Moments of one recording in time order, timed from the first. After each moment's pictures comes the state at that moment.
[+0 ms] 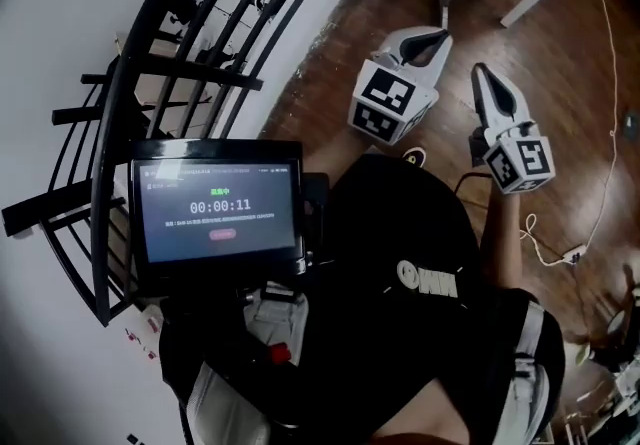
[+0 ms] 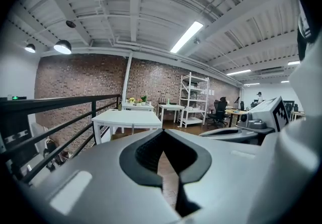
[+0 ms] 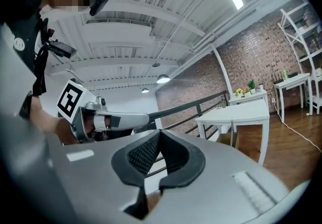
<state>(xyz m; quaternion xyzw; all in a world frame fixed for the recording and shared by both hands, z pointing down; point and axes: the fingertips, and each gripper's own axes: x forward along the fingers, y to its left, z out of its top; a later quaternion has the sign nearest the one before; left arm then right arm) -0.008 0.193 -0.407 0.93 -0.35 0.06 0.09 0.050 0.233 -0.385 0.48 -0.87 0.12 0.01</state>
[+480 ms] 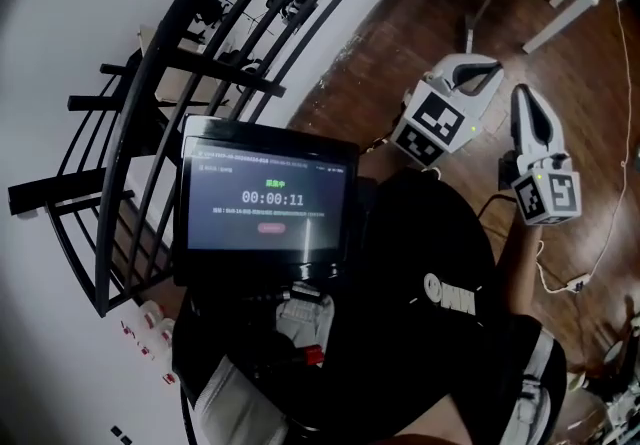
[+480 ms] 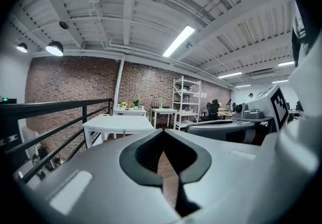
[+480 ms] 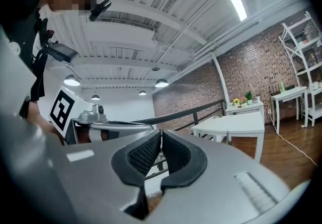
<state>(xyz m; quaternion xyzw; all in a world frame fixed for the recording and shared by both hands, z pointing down) 0.013 0.212 -0.424 0.95 -0.31 0.04 0.07 0.049 0.237 -0.424 0.50 -0.86 0.08 0.01</state>
